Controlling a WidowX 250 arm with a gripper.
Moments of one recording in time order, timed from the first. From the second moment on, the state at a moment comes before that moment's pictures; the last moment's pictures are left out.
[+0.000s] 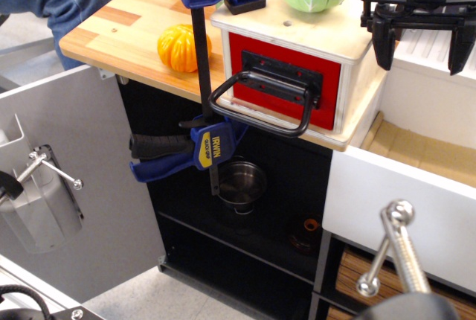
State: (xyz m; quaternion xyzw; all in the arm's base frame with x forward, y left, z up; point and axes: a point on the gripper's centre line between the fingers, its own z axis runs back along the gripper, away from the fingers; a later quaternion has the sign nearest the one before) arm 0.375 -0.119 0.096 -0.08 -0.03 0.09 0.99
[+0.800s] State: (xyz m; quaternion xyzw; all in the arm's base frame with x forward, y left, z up) arm 0.285 -0.103 0.083 -0.09 0.02 0.02 1.00
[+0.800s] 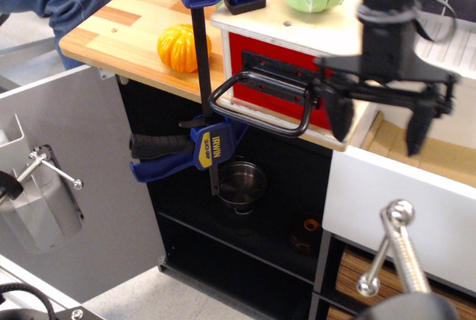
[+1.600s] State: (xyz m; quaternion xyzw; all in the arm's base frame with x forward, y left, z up) arm 0.304 0.010 0.076 -0.06 -0.09 -0.06 0.99
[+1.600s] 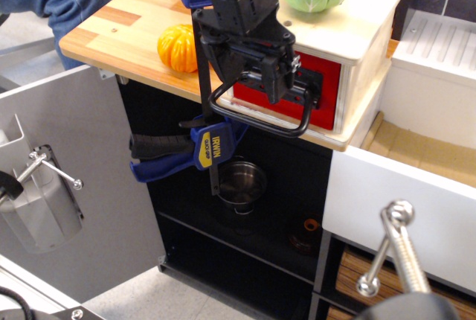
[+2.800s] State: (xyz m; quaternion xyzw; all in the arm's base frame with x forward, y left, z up) arm 0.268 0.007 0.024 0.00 -0.07 0.01 1.00
